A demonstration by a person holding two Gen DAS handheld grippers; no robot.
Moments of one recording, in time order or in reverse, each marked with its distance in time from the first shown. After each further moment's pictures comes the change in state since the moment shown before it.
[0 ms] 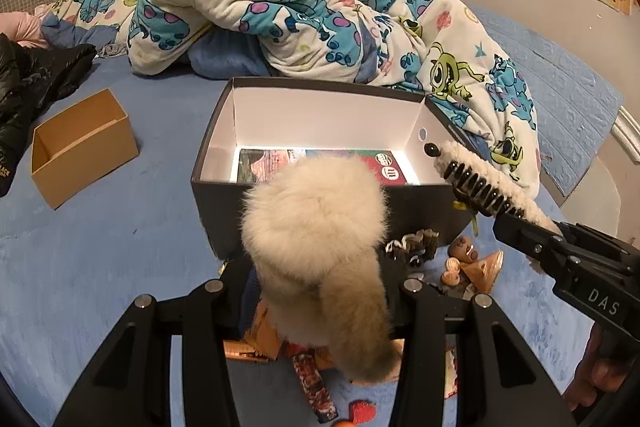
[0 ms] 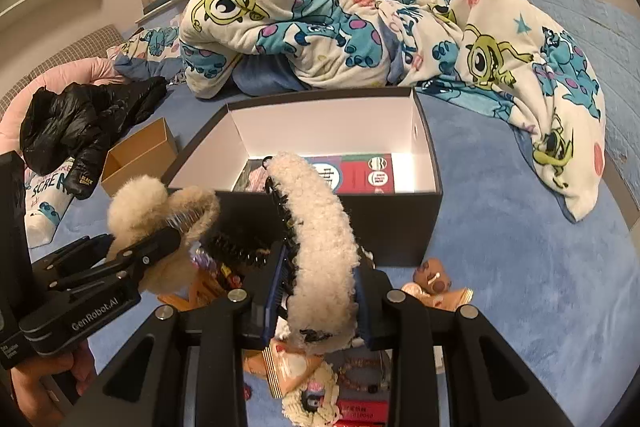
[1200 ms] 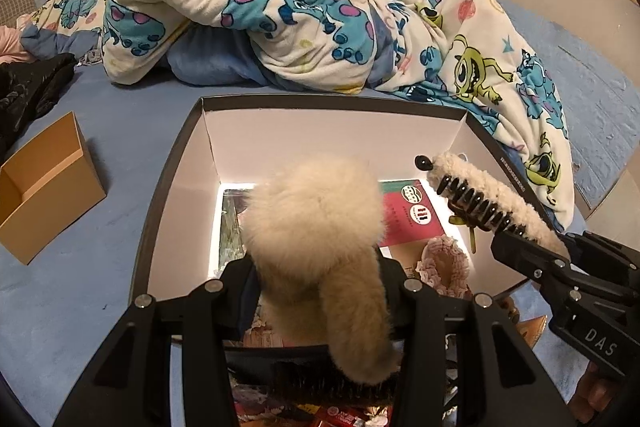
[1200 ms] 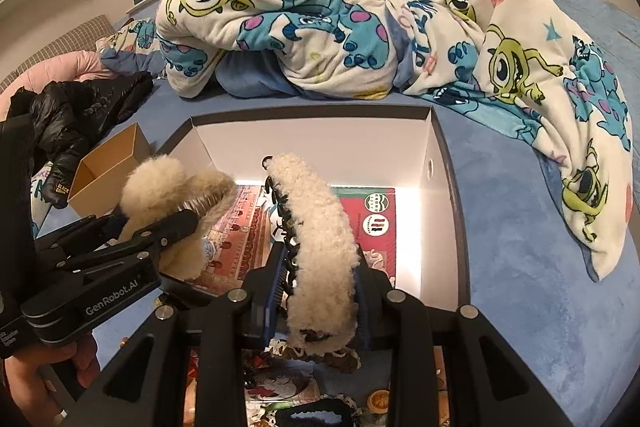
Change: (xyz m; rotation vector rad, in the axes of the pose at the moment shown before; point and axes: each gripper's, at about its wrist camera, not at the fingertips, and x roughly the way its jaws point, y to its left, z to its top) left arm 0.108 0.014 0.067 0.030 0.038 0.014; right arm 0.086 -0.016 0.055 -0.033 0.034 -0.012
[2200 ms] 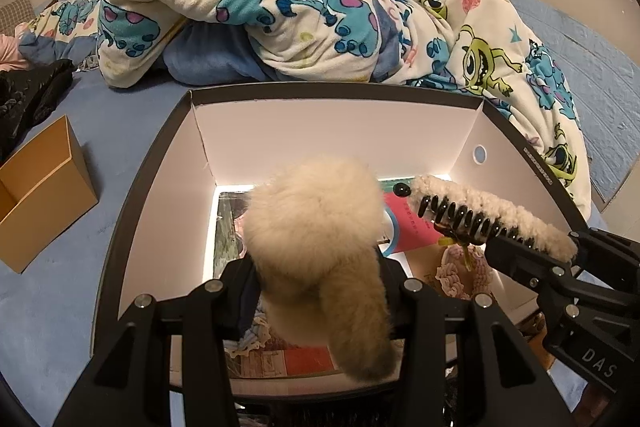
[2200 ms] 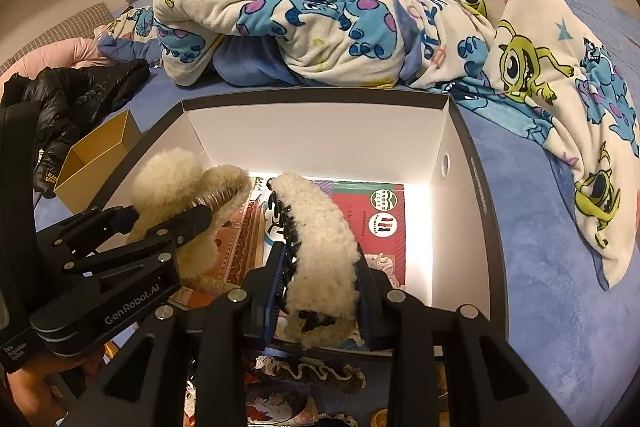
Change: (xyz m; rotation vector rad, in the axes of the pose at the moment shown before) left arm 0.028 -0.001 -0.004 0.030 -0.008 0.037; right arm 0.030 0.007 -0.002 -0.027 0.016 -0.014
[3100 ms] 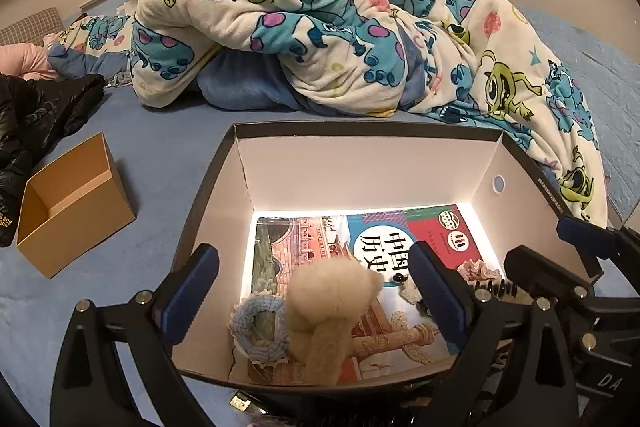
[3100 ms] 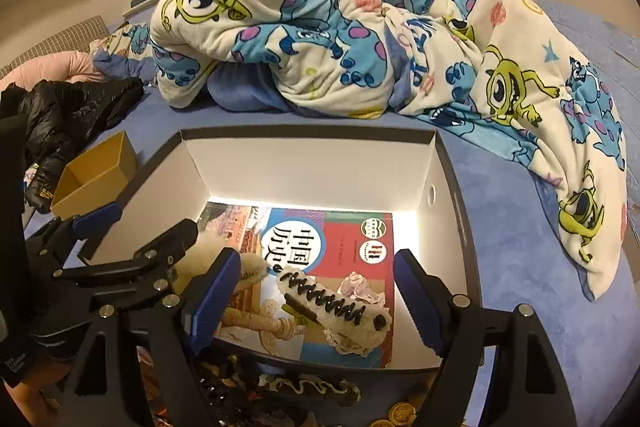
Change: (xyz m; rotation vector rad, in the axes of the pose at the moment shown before) left arm -0.027 0.010 0.010 -0.020 -0.081 0.098; right arm -0.019 0.006 0.013 0.000 -0.083 -0.047
